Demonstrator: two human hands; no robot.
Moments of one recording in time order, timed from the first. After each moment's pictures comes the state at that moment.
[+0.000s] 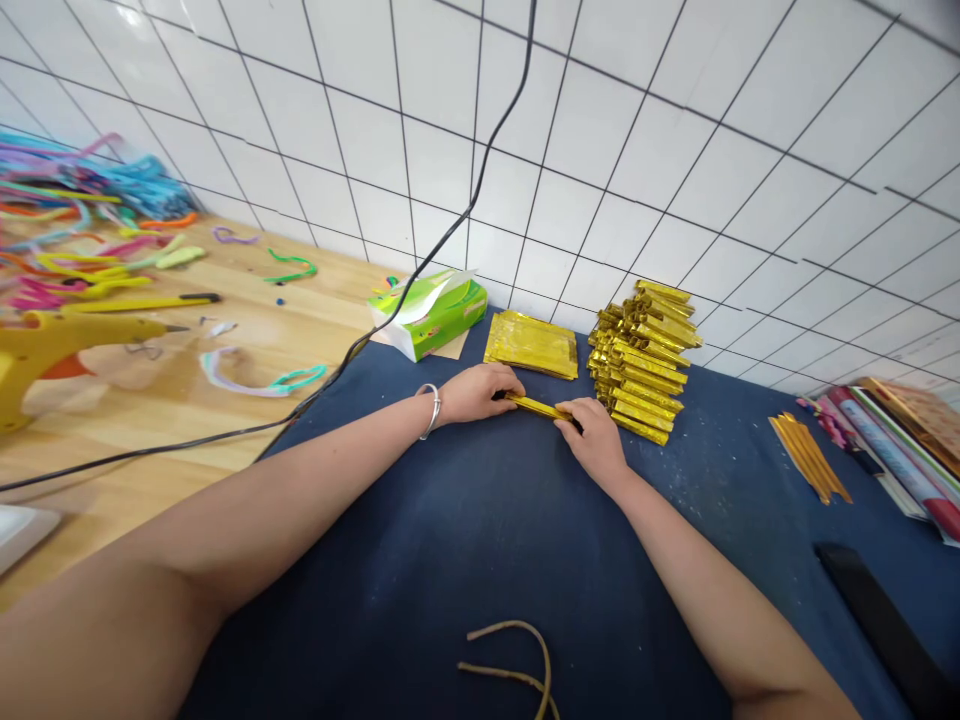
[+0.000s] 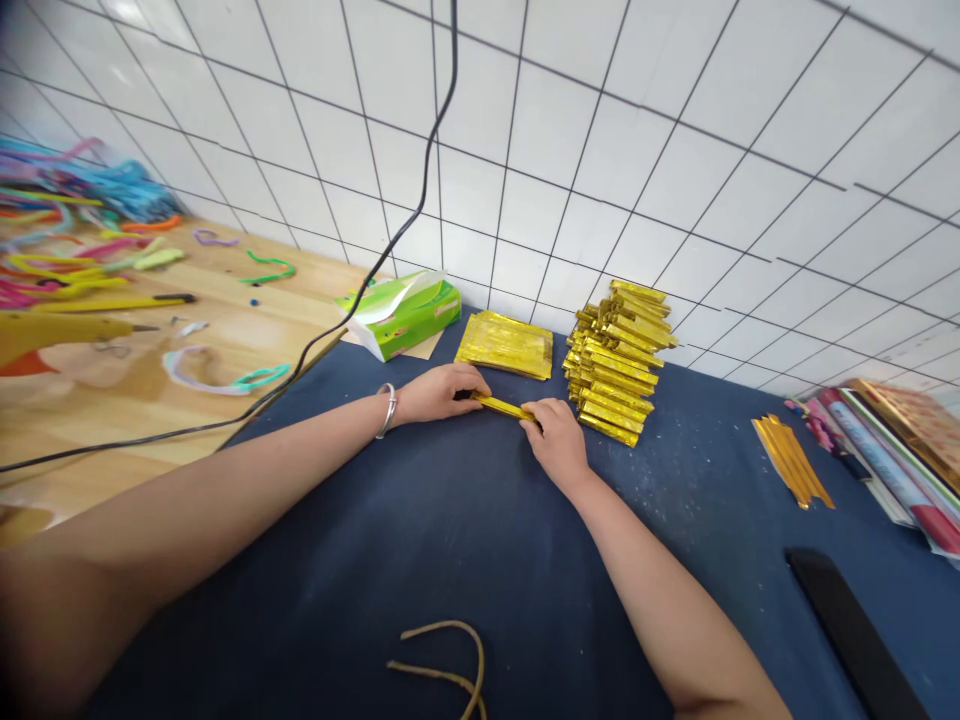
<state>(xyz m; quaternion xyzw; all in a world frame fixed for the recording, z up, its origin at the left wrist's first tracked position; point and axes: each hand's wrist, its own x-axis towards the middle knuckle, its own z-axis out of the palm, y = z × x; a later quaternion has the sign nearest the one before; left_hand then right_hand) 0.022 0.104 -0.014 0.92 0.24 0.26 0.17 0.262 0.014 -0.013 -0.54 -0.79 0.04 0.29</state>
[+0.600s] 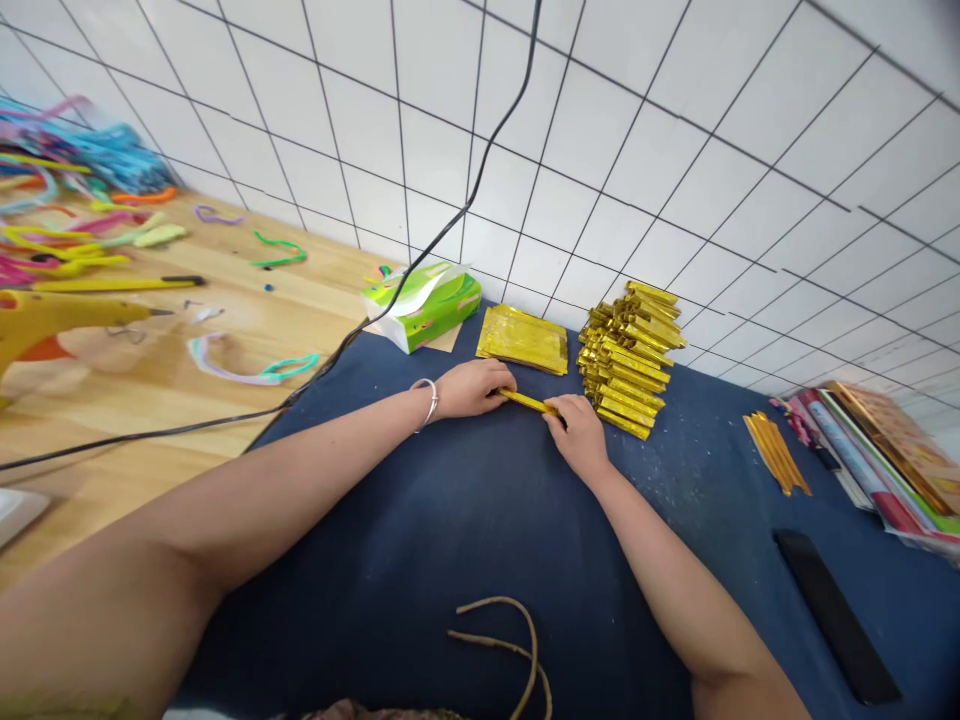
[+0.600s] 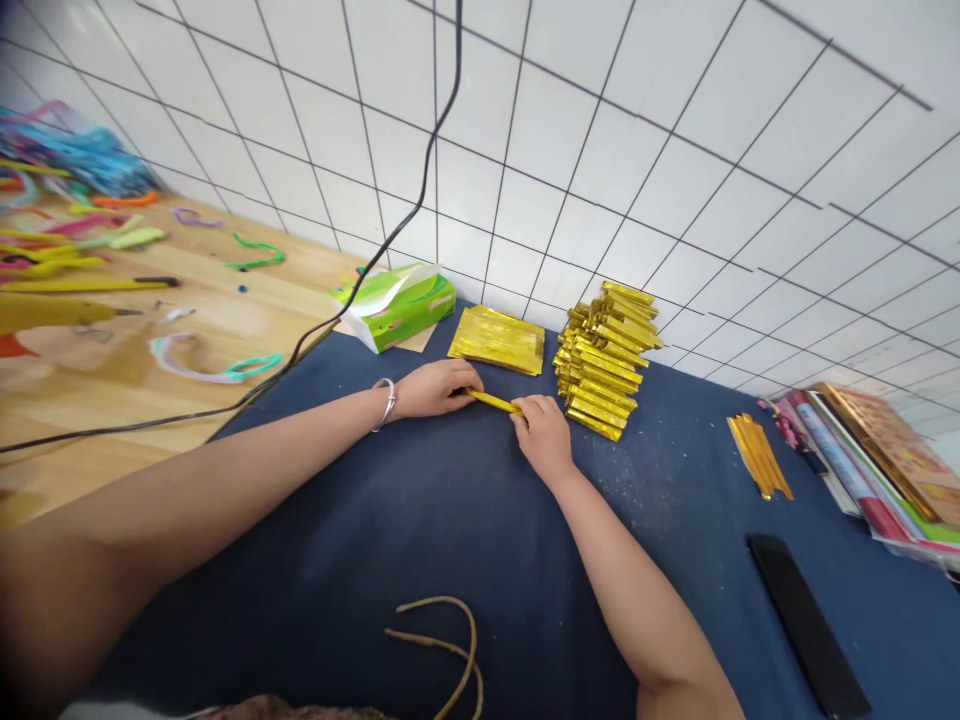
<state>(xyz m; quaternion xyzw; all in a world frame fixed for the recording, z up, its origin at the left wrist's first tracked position) 0.026 0.099 -0.011 0.93 0.24 0.24 0.14 0.261 0.015 -0.018 -0.54 -0.80 0.01 0.28</state>
